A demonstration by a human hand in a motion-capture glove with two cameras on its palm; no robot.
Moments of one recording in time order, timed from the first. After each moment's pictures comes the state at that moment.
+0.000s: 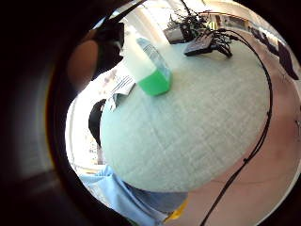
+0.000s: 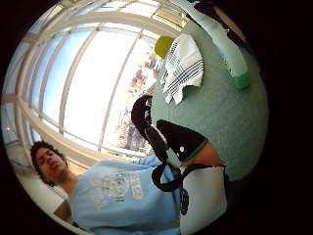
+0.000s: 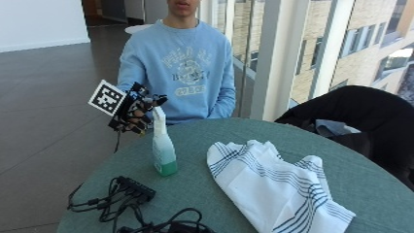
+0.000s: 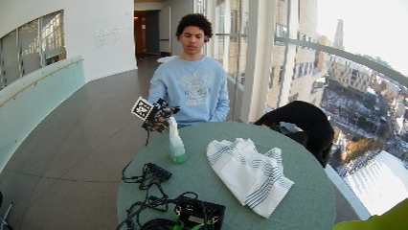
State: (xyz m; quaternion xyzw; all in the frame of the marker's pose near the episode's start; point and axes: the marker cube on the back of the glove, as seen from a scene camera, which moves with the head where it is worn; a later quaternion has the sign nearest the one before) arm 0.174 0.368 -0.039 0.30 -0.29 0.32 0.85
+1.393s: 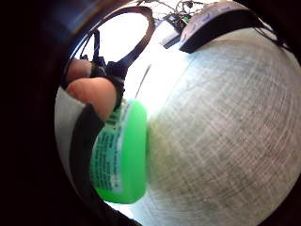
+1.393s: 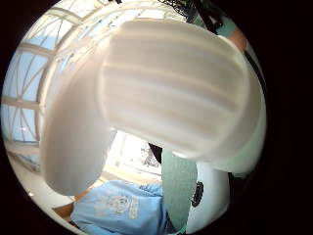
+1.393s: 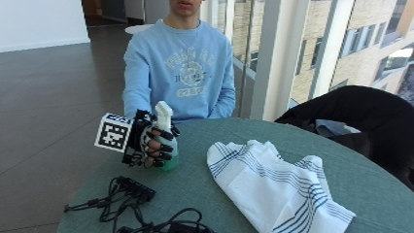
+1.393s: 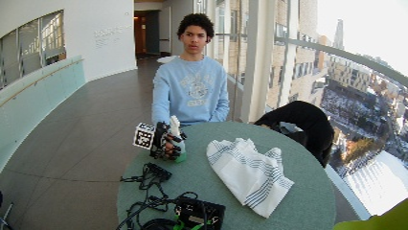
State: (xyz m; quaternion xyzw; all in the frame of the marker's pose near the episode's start) arm 0.256 0.283 -0.003 0.38 -0.40 0.36 0.76
